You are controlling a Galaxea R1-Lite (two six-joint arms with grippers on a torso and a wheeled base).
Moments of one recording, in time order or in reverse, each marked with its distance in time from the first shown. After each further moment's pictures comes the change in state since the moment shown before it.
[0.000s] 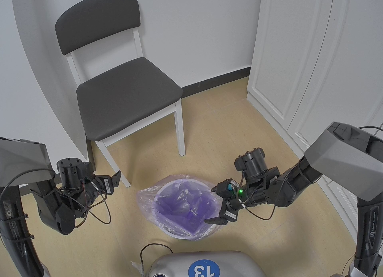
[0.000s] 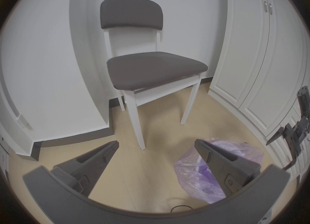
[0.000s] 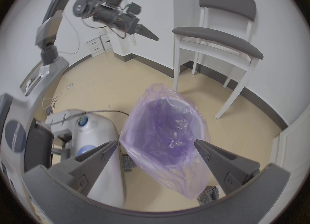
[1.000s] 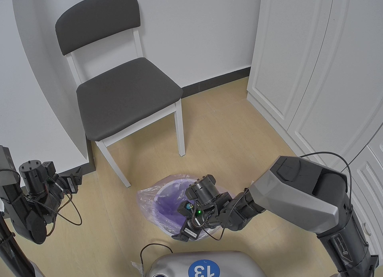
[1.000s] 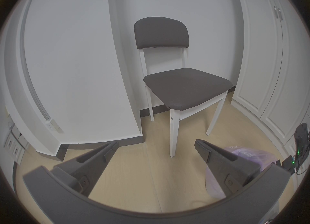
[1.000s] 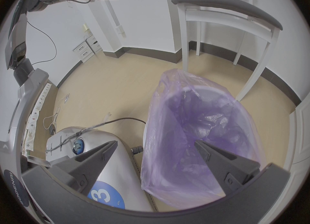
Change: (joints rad) left arm 0.193 -0.193 0.210 -0.106 0.036 0.063; right arm 0.176 0.268 -0.289 0.107 -0.138 0.271
